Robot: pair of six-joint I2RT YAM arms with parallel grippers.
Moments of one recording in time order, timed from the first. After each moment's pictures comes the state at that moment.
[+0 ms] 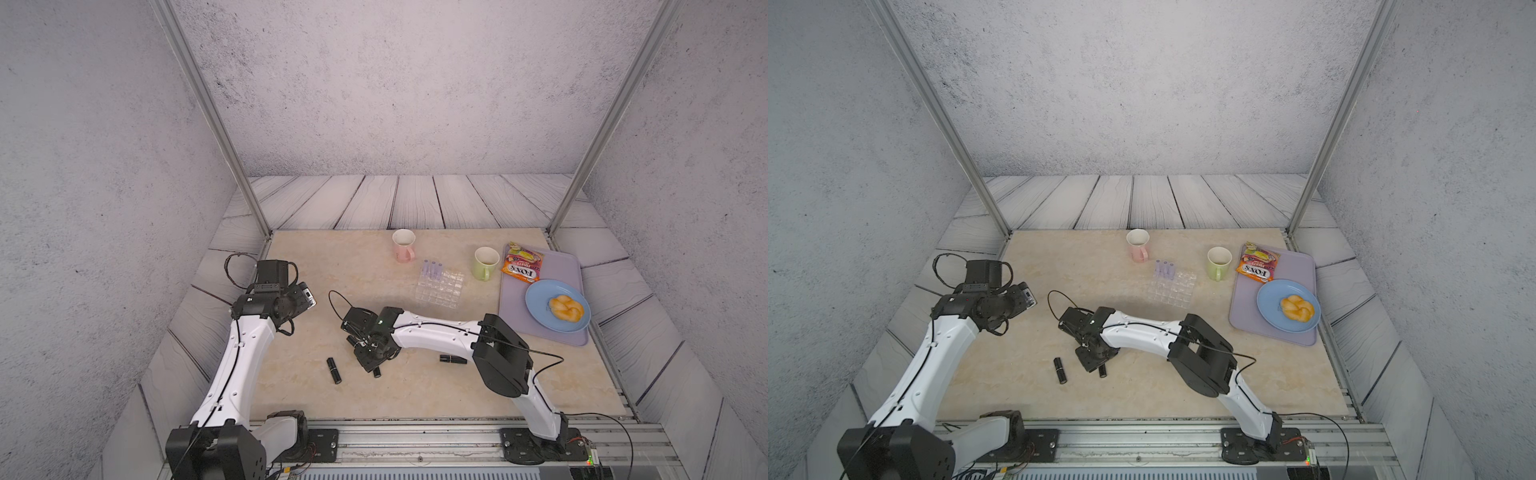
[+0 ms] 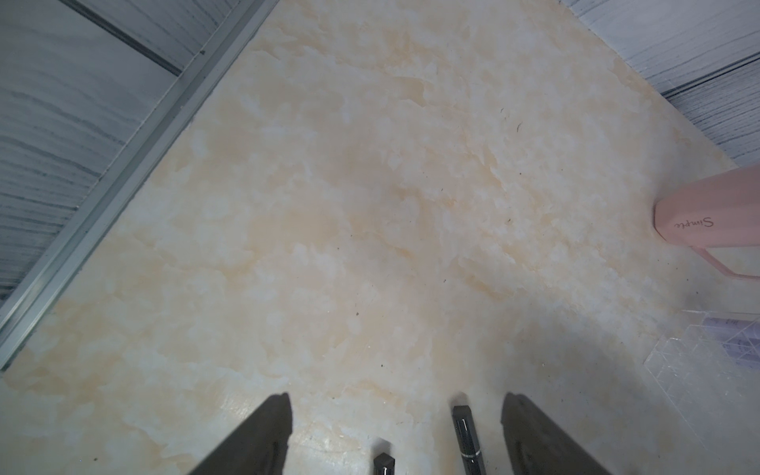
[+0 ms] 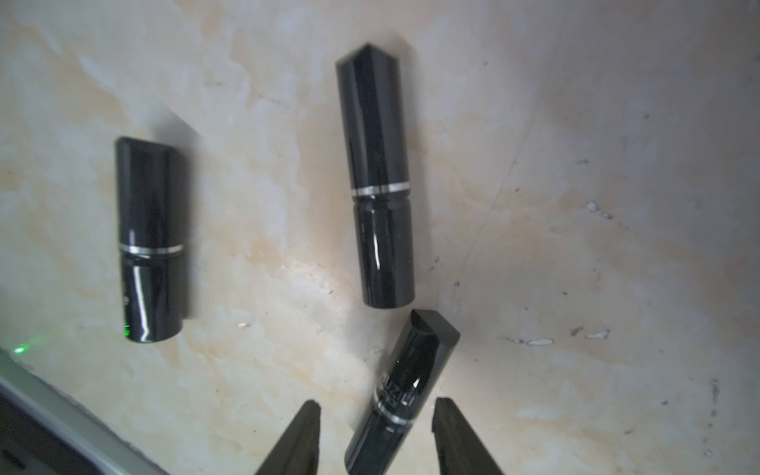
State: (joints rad) left arm 0.02 1.15 1.03 -0.85 -0.05 -0.52; right arm 1.15 2.19 1.77 -0.91 -0.03 0.45
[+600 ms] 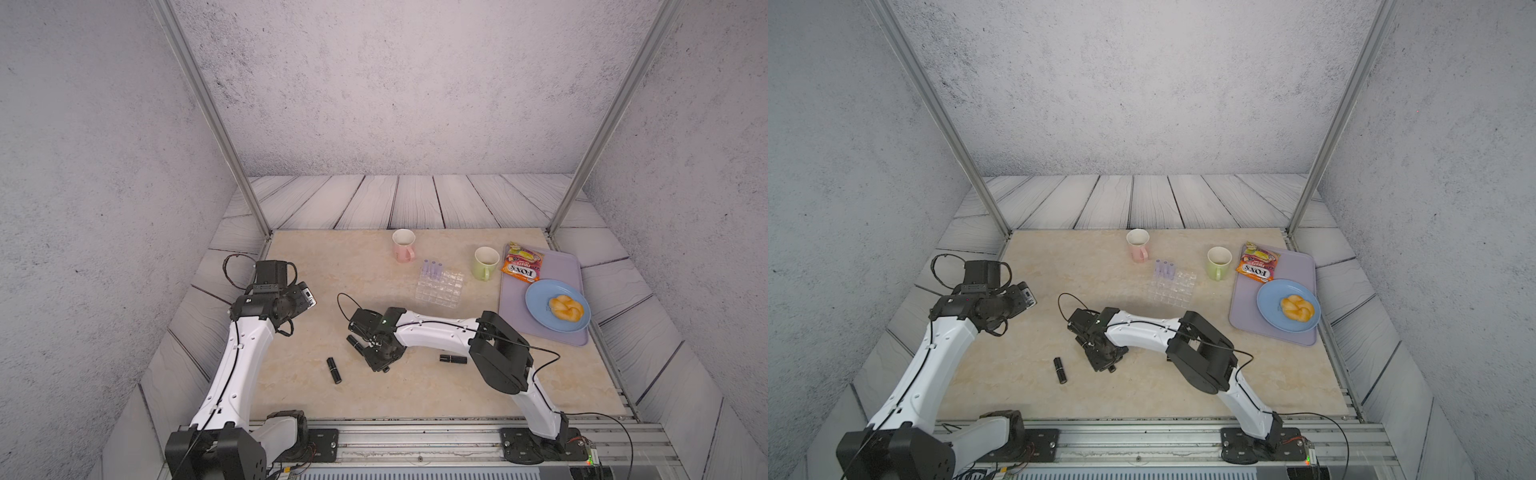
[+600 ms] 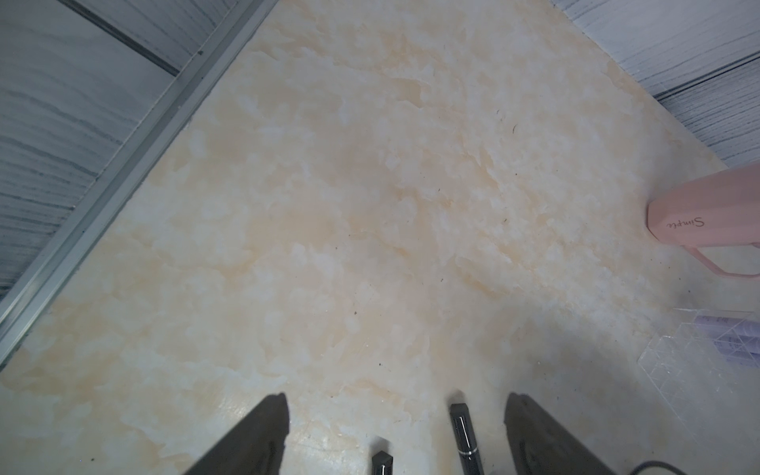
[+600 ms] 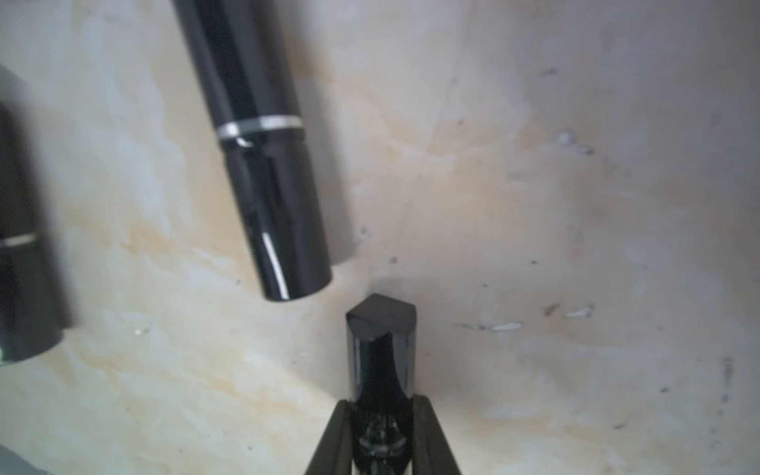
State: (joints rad) left arm 0.03 1.14 1.03 -0.86 -0.04 -0.52; right arm 1.10 2.14 1.62 -0.85 -0.04 0.48
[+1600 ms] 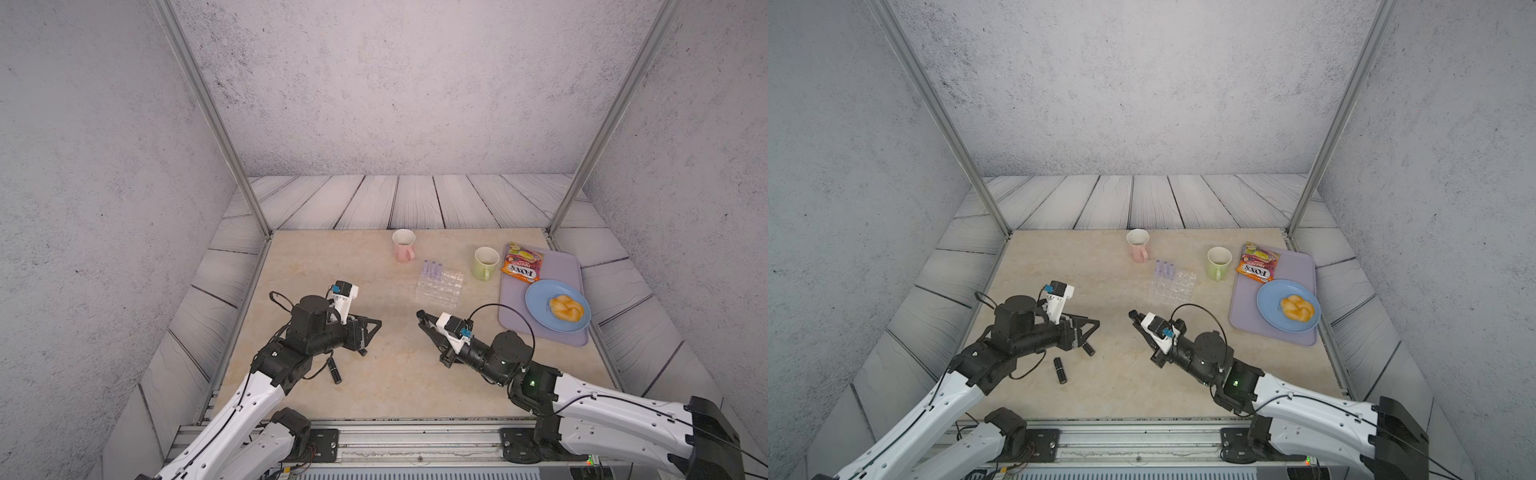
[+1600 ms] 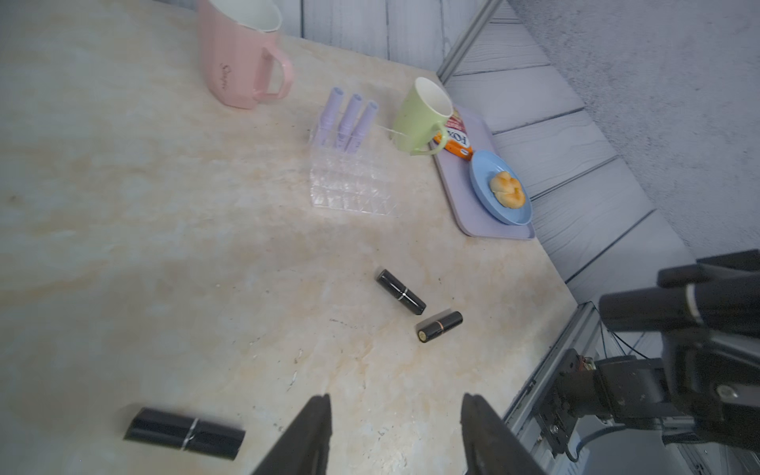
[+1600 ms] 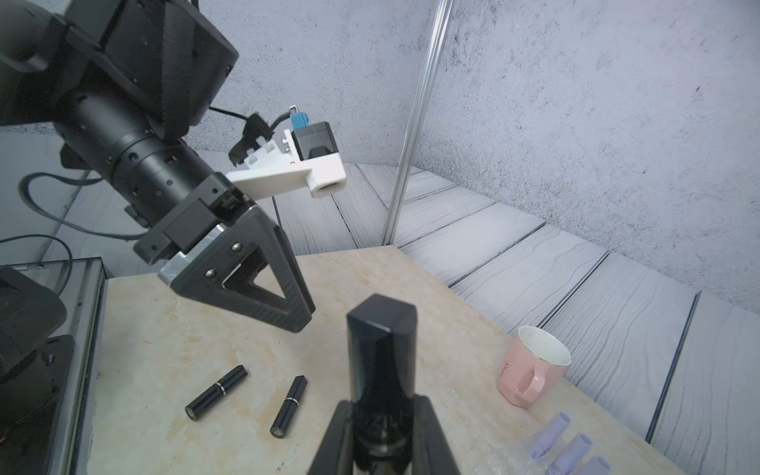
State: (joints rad) left arm -0.53 0.78 0.66 -0.36 0.40 -0.40; right arm 1.07 0.90 0.50 0.41 0.12 -0.23
